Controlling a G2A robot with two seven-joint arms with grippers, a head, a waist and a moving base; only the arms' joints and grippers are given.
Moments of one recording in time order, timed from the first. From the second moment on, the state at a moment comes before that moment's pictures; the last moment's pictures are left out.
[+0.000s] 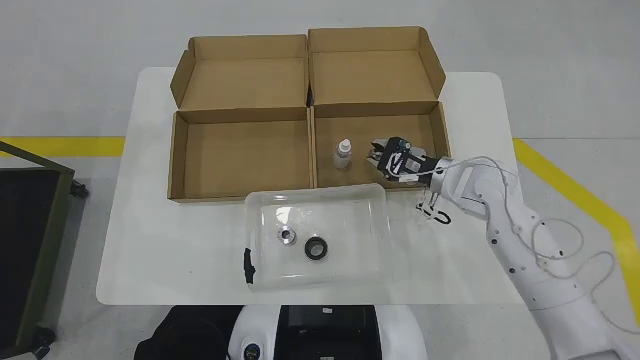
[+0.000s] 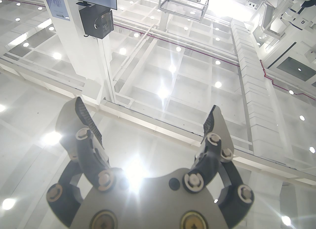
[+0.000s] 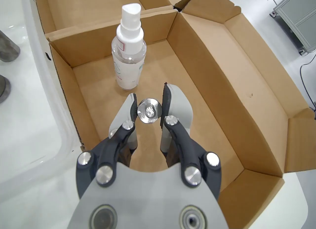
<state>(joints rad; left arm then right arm) -0.17 -0.33 -0.48 -1.21 3.07 0.34 0.06 -0.95 -1.09 1.09 -1.44 -1.45 -0.73 0.11</state>
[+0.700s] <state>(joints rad) -0.17 -0.33 -0.48 -1.21 3.07 0.34 0.06 -0.84 -1.12 0.99 -1.26 -1.48 -0.74 0.09</state>
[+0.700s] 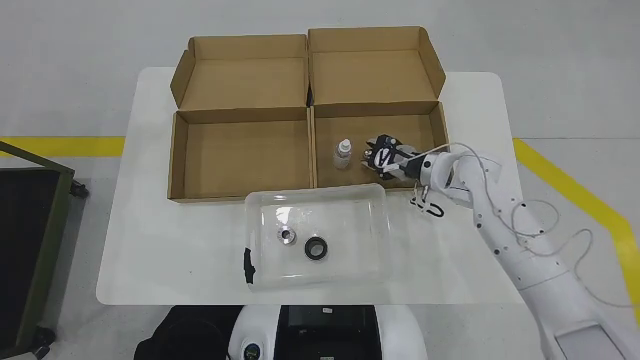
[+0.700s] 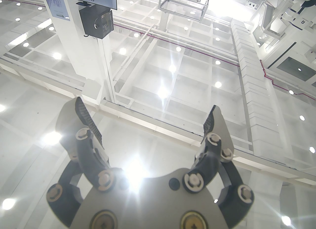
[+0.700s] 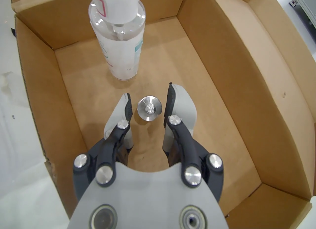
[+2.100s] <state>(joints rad) -0.17 -0.33 -0.48 -1.21 3.07 0.34 0.06 -1.17 -1.06 1.16 -1.91 -1.24 -0.90 0.24</state>
